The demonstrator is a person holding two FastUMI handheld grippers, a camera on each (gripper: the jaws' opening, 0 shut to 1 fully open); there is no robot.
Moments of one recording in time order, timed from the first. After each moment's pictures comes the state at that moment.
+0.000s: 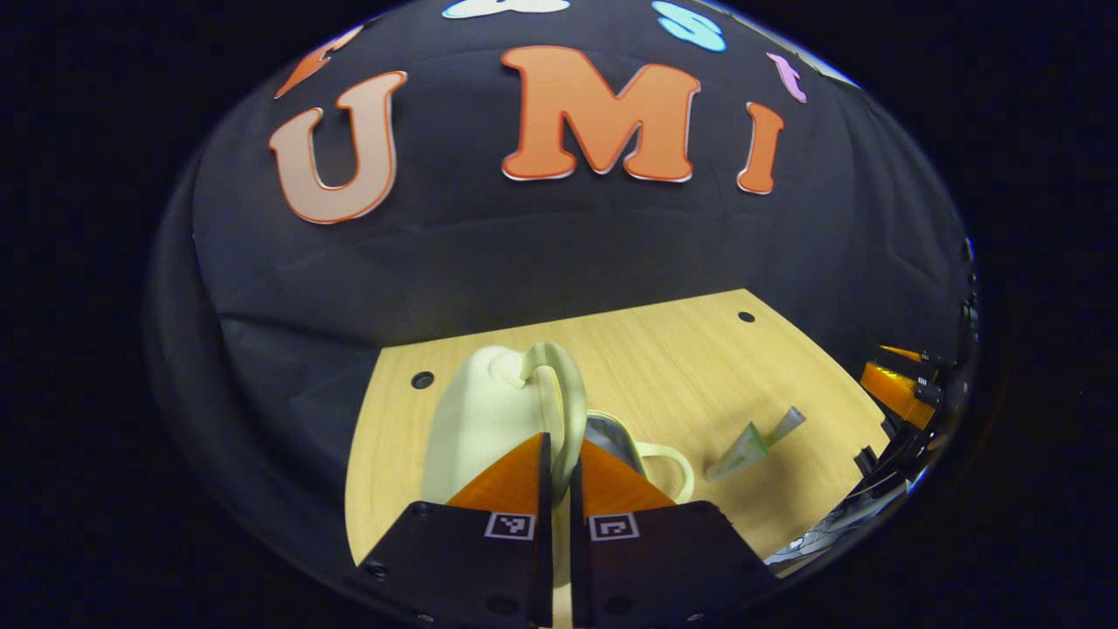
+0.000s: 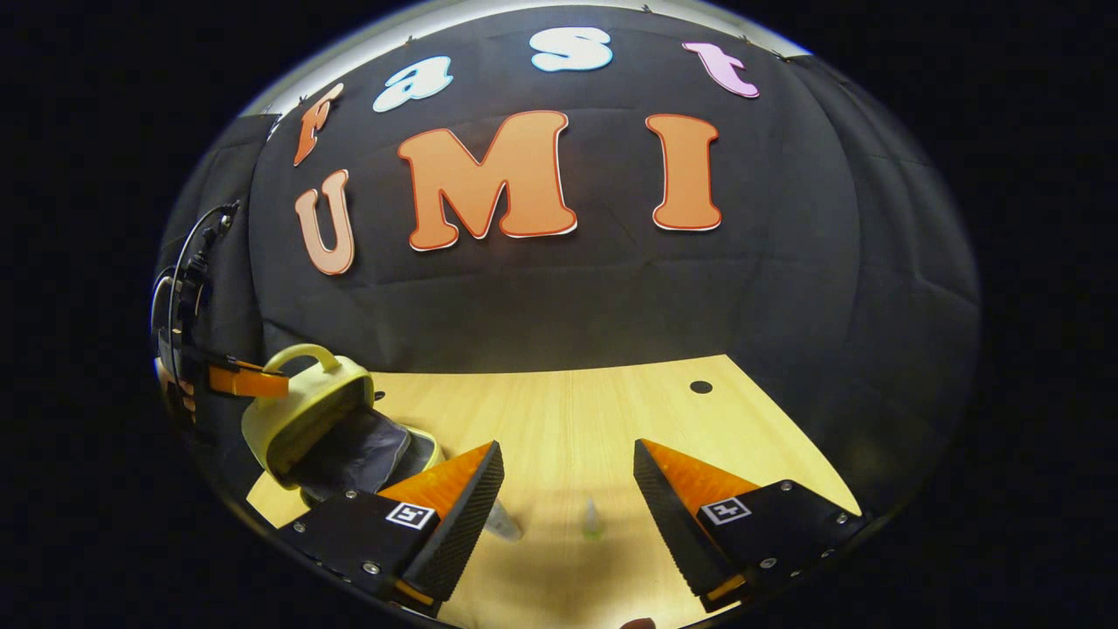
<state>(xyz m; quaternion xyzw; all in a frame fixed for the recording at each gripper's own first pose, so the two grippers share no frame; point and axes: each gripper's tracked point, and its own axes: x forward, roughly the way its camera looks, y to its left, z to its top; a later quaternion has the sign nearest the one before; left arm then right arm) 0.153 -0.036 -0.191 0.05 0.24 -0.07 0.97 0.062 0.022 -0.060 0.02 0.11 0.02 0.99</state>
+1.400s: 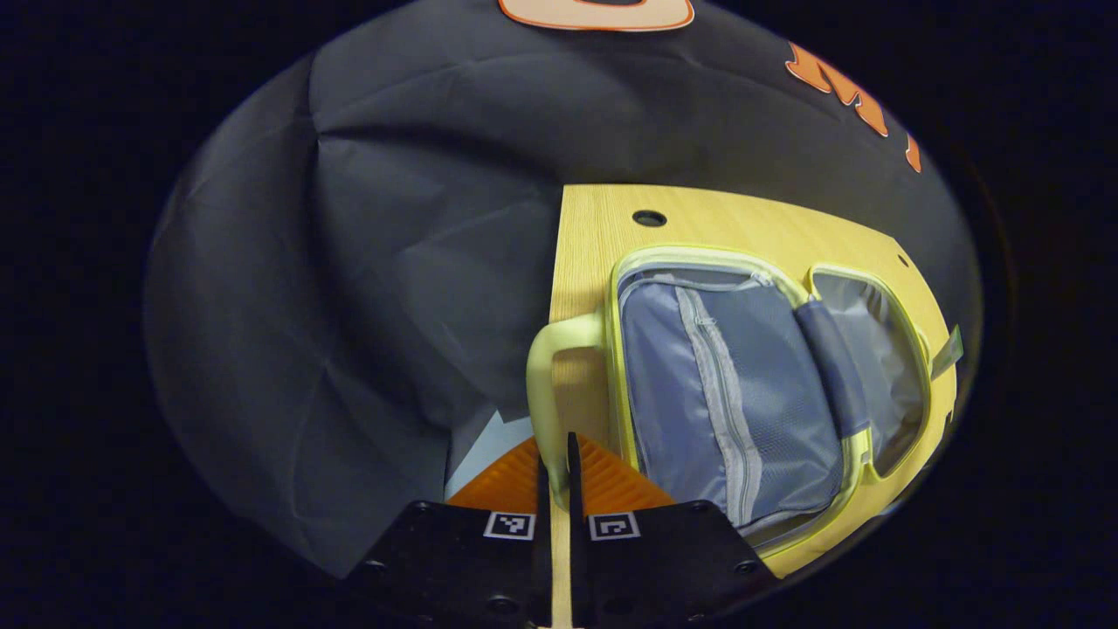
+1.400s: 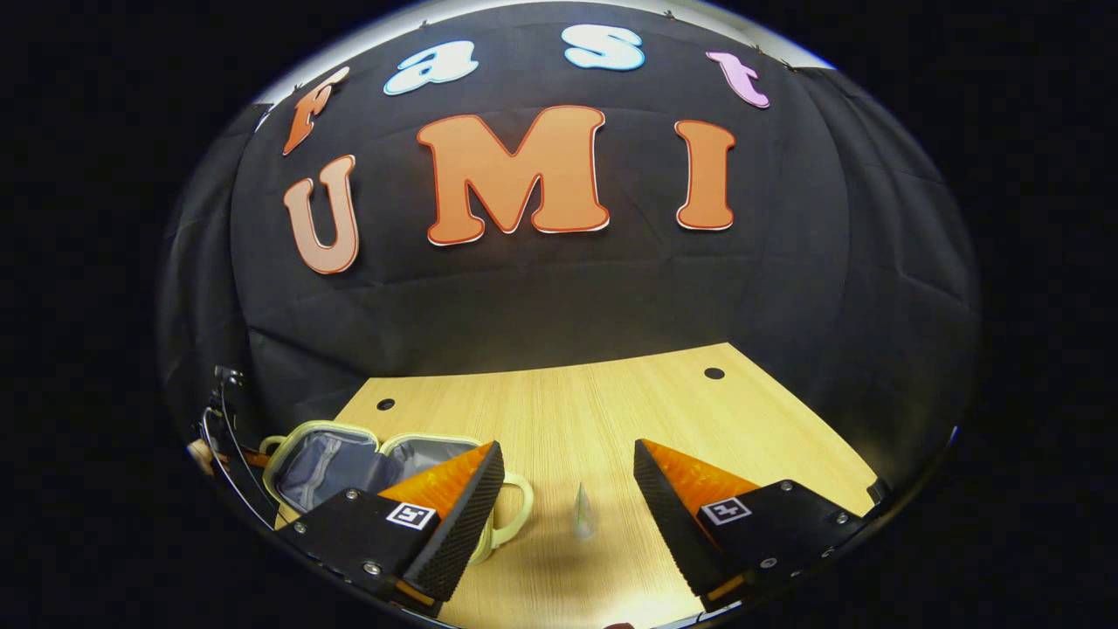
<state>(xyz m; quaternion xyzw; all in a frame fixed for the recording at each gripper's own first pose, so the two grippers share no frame) 0.138 0.352 -0.429 0.00 0.40 0.07 0.91 0.058 0.122 -0.050 0.02 0.12 -0.03 0.99</state>
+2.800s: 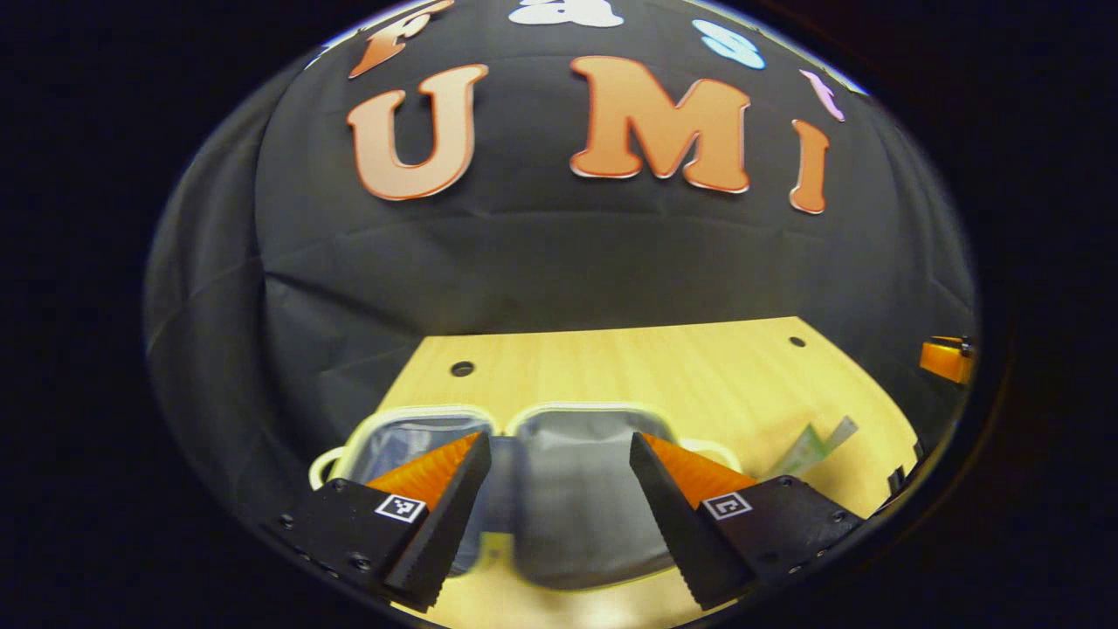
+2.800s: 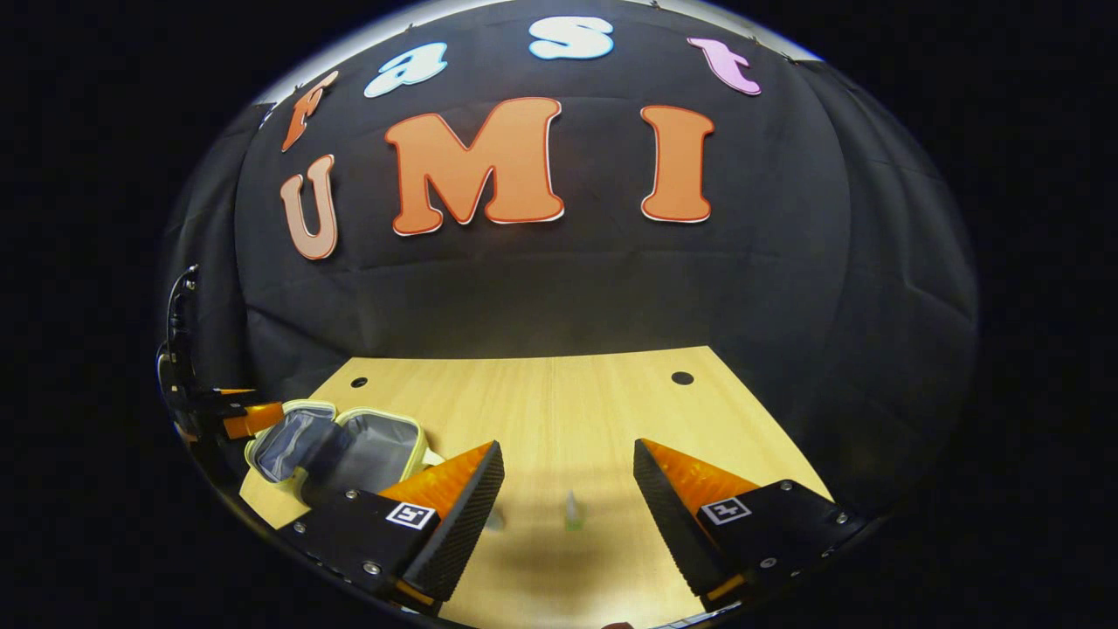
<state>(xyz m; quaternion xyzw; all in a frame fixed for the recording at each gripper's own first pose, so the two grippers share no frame) 0.147 -0.019 -0.247 0.00 0.17 0.00 0.99 0.063 -0.028 -0.054 -0.02 0.13 0.00 0.99</state>
